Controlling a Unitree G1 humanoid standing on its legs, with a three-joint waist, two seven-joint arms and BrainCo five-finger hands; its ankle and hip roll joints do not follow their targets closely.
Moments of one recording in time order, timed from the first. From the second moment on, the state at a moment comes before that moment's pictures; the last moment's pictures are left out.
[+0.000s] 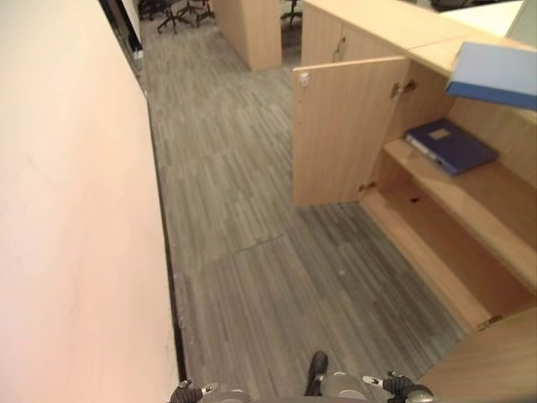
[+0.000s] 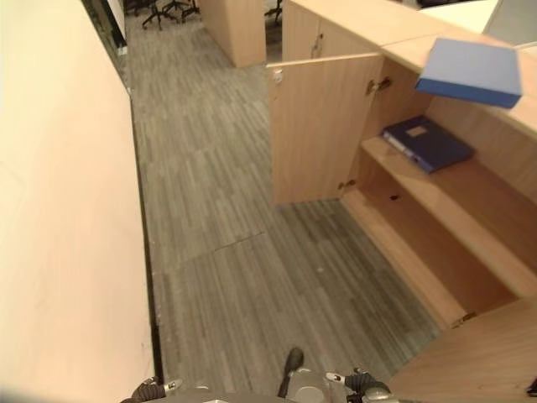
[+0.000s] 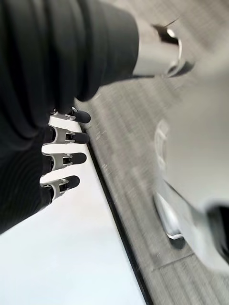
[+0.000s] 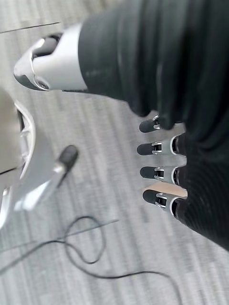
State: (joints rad) left arm 0.06 0.22 -0.16 1.16 -0.10 -0.05 0.16; right arm -0.05 -0.28 0.19 1.30 0.14 0.02 -0.04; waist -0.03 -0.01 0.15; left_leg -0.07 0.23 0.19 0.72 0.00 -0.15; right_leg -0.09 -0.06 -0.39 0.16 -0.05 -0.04
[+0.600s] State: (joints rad) left arm 0.07 0.19 -0.14 1.20 -0.11 -0.06 0.14; right arm -0.02 -0.30 0.21 1.38 0.14 0.02 -0.04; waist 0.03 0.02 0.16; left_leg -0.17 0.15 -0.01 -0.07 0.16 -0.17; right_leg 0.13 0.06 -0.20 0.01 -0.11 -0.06
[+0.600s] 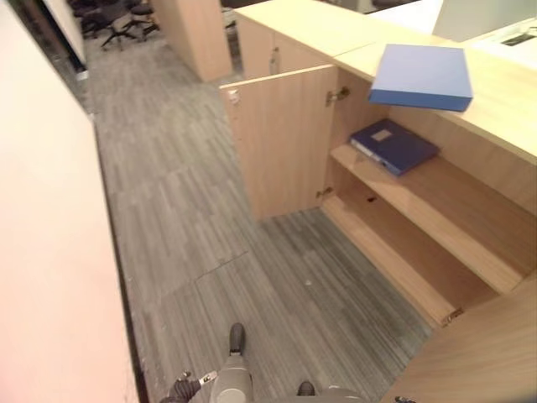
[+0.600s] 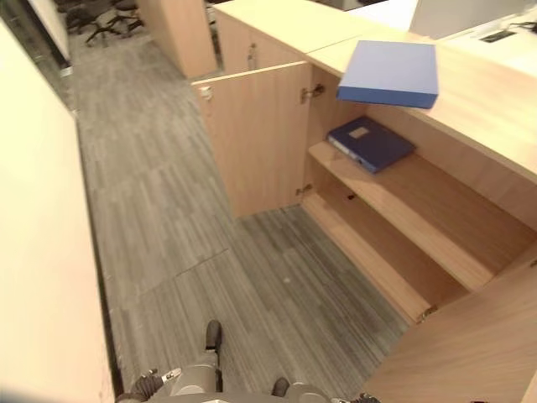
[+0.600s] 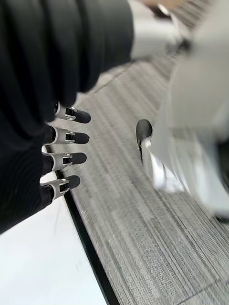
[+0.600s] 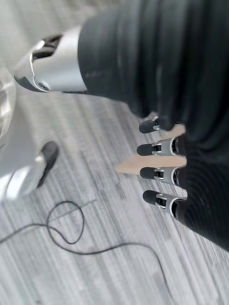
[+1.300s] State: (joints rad) left arm 0.01 0.29 -0.19 1.08 -0.11 -0.05 0.12; right arm -0.06 -0.35 0.24 1.32 0.11 0.04 -0.03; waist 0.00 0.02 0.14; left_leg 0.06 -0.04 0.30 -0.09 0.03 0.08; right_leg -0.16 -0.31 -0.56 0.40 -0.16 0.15
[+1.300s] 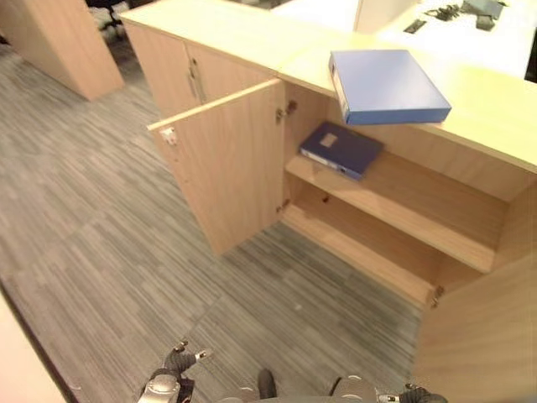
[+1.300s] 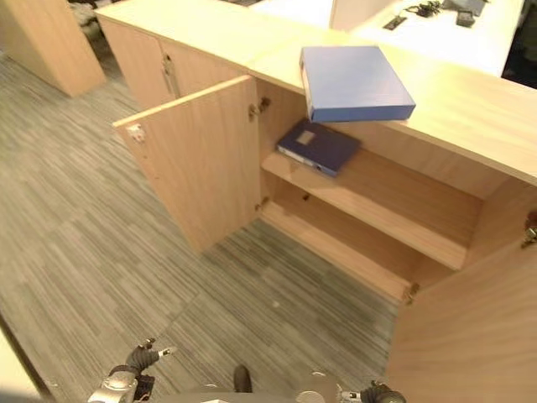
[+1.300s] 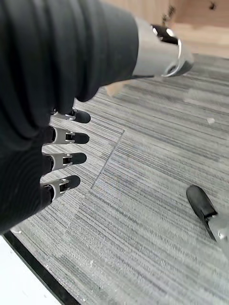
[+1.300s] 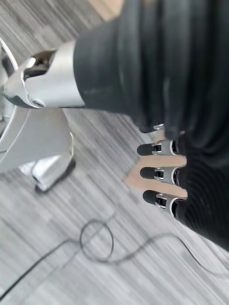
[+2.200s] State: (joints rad) left arm -0.01 0.21 -0.21 1.06 -0.13 -0.06 0.10; right arm -0.05 -0.27 0.27 1.30 0.14 0.01 -0.04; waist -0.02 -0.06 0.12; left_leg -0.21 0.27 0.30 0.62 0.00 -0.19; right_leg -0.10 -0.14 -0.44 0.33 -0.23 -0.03
